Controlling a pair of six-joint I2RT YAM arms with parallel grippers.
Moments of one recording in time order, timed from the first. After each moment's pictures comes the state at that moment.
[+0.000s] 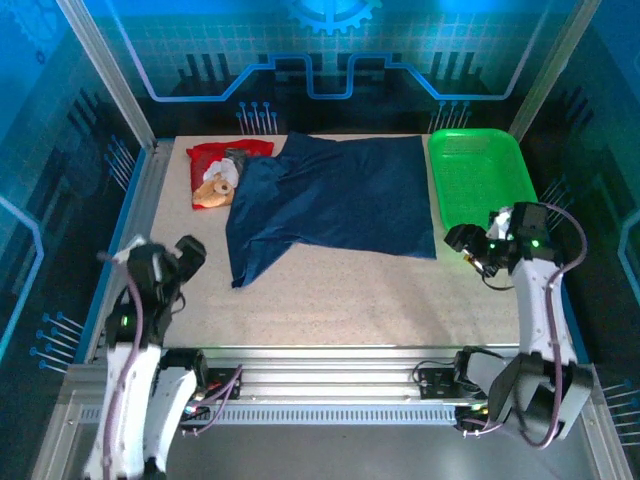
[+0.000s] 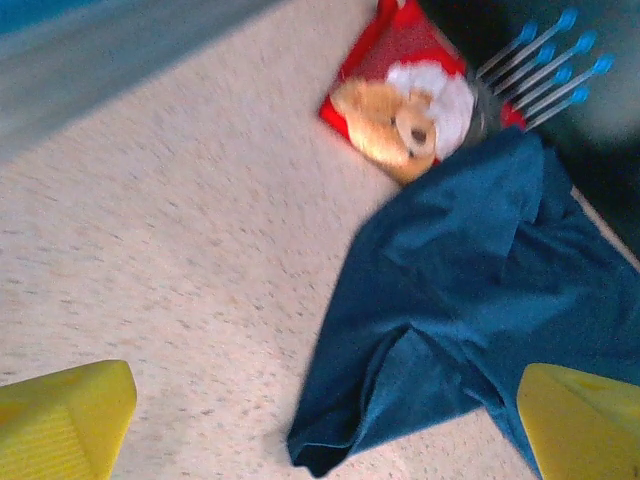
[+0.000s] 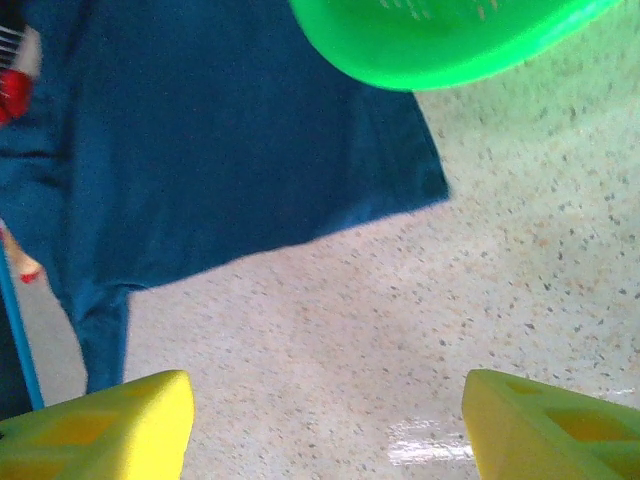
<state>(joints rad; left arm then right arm) 0.07 0.65 0.72 -0.77 -0.11 -0.78 -0.29 1.13 0.91 -0.89 -0.51 0.40</state>
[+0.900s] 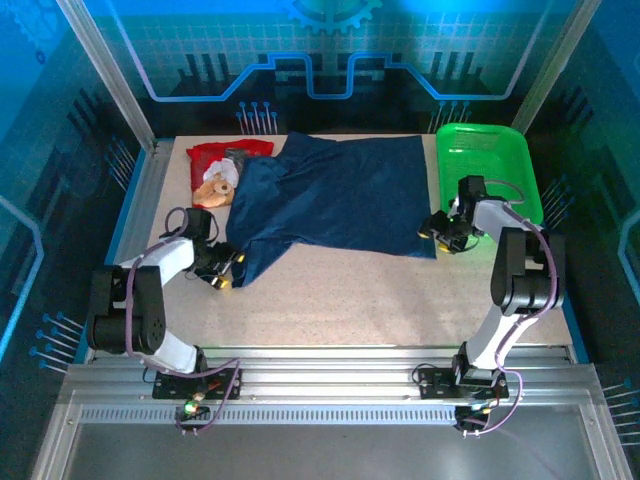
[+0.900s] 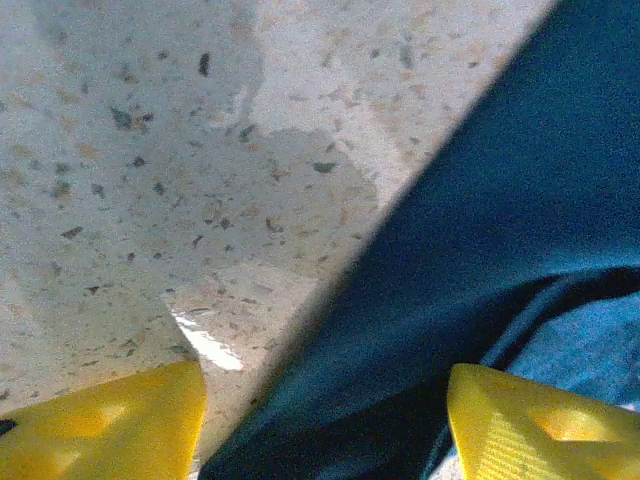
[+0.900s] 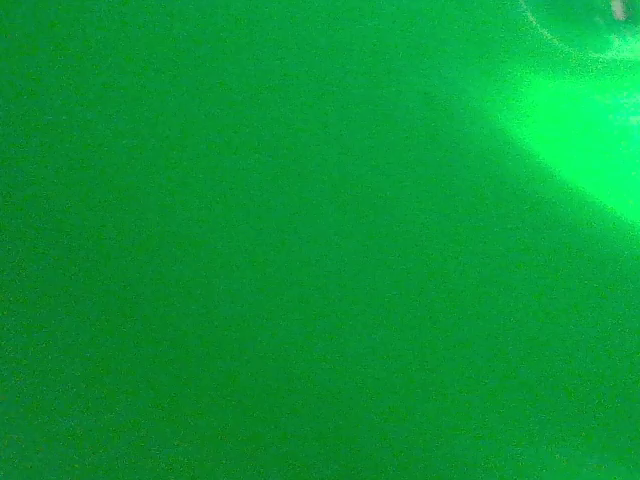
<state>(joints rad) 0.06 1.53 0.76 -0.53 0.26 -0.98 -0.09 1.79 1.14 -0.66 -0.30 0.45</state>
